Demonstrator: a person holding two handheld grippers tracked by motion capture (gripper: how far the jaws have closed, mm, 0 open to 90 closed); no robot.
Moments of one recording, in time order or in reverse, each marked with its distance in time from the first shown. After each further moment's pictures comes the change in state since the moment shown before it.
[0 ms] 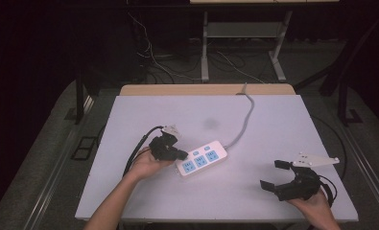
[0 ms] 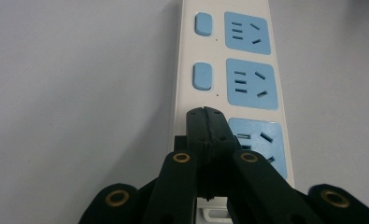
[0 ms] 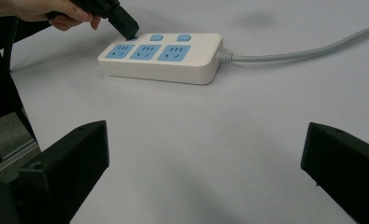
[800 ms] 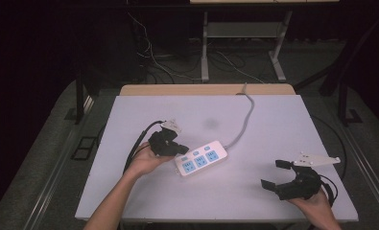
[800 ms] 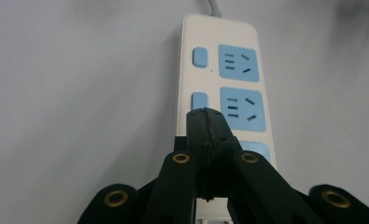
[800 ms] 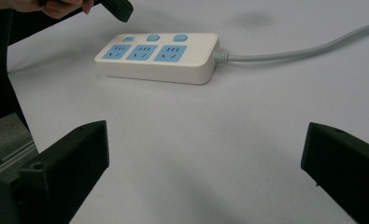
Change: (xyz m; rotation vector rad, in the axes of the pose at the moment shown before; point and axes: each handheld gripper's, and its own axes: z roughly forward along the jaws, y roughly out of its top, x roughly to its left) left arm -0.002 0.018 -0.017 -0.043 0.010 0.027; right arm -0.002 0.000 -0.001 0.000 -0.005 0.008
